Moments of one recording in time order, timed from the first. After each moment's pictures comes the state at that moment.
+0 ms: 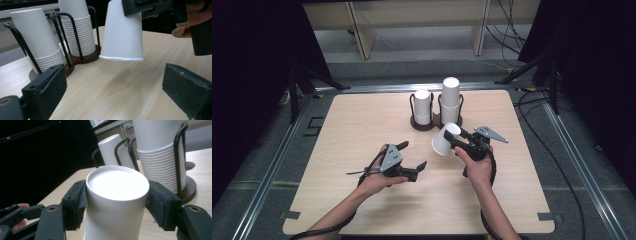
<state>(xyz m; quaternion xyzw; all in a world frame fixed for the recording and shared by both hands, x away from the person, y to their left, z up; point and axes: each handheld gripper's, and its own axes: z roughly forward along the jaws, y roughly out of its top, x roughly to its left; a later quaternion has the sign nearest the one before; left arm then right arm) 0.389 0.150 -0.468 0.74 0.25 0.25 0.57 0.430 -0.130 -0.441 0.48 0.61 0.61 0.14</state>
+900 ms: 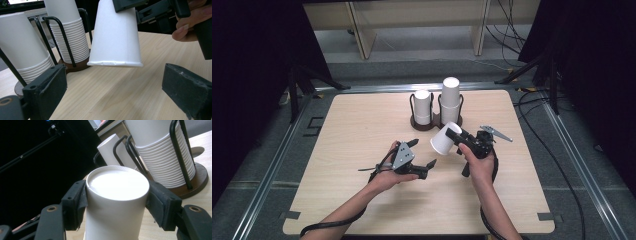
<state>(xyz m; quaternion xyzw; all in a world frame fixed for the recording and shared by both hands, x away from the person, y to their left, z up) 0.401 0.121 -0.473 0.74 0.23 0.26 0.57 0.436 -0.140 -0.445 0.52 0.57 0.63 0.07</state>
